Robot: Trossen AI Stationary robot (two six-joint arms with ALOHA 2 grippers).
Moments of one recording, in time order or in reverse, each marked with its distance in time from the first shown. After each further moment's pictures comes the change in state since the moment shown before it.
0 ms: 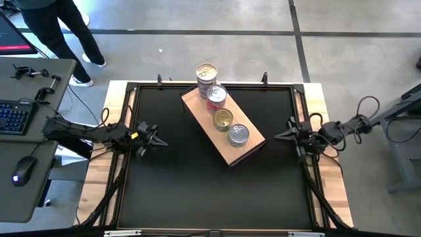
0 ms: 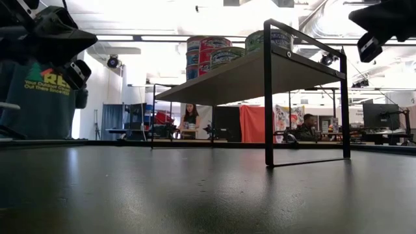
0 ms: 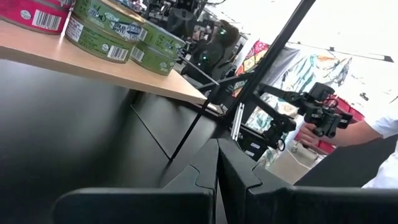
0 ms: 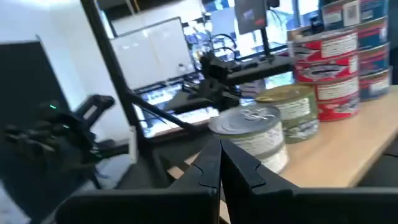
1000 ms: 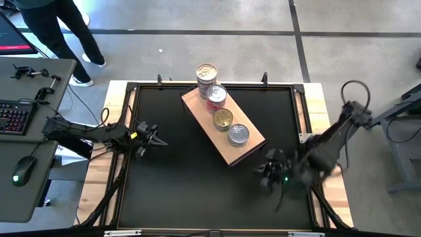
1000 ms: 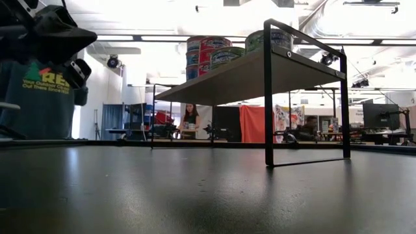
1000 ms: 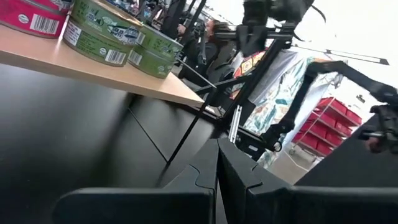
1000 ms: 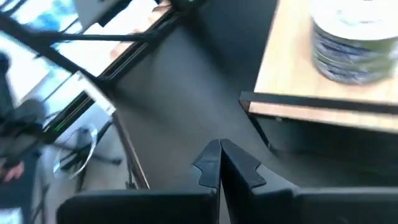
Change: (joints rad) left arm 0.000 -0.003 -0.002 0.010 0.003 -0.001; right arm 0.382 1.397 1.170 -0.794 0.342 1.126
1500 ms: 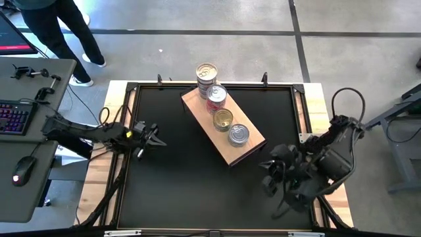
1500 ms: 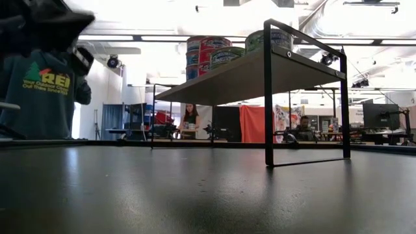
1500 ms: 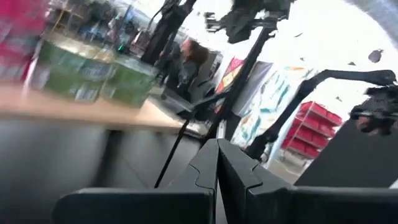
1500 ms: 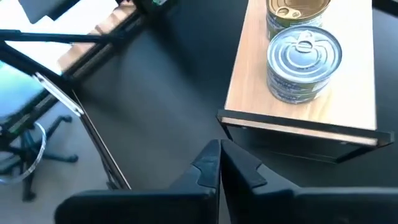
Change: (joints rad) left arm -0.010 0.055 0.006 0.171 0.038 0.080; right arm -0.006 0.257 0.661 -0.671 -0.037 0.106
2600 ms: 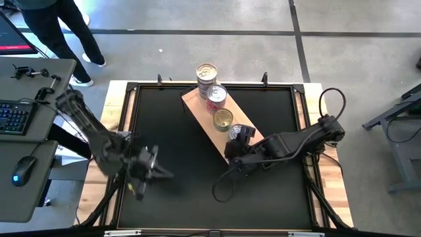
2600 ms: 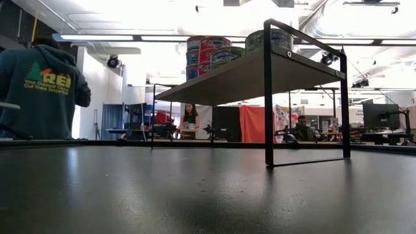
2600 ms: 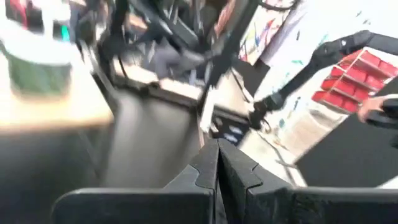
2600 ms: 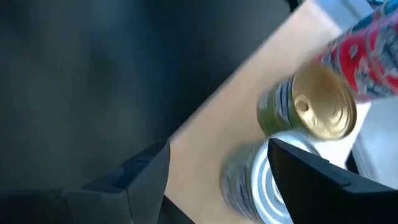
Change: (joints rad) left arm -0.694 0.752 0.799 -0.402 -0.717 -0.130; right arm -0.359 0.139 -0.104 0.258 -0.127 -1.028
